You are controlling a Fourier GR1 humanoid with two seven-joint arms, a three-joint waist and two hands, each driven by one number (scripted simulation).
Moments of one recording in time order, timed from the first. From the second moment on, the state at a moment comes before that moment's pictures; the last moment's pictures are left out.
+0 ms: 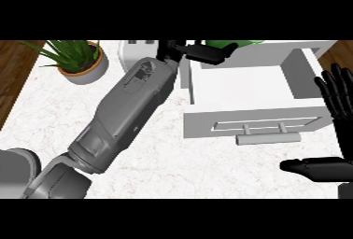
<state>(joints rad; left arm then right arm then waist) -1.24 0.00 -0.24 -0.54 0.44 0.30 -0.36 -0.09 -0.19 -0.19 -1.90 -0.06 0.23 -0.03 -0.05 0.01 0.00</state>
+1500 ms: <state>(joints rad) -1.26 0.00 -0.64 -0.52 0.64 0.51 -0.37 -0.13 -0.19 -0.19 -1.91 -0.24 0.34 0.01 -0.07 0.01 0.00</state>
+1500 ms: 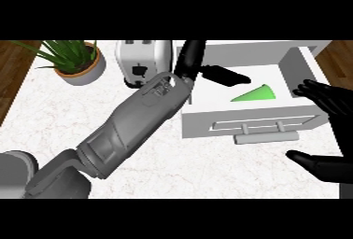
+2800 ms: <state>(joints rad) -0.95 0.32 -0.46 -1.05 0.66 0.46 -0.21 -0.11 -0.26 0.03 -1.86 0.37 0.29 -0.04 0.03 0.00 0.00</state>
